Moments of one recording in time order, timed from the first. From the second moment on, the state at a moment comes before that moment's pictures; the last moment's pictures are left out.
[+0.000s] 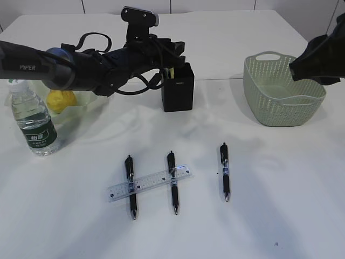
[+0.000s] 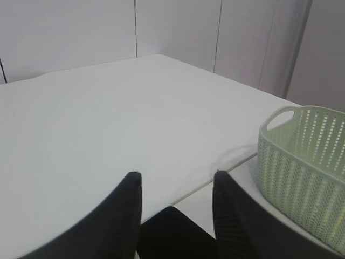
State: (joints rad) left arm -0.44 2.36 -1.73 0.39 -0.49 -0.40; right arm 0.29 1.24 -0.99 -0.20 0.56 0.07
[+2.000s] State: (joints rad) left arm -0.44 2.05 -1.73 0.41 0.41 -0.13; right arm 0.29 1.24 -0.99 -0.20 0.57 0.07
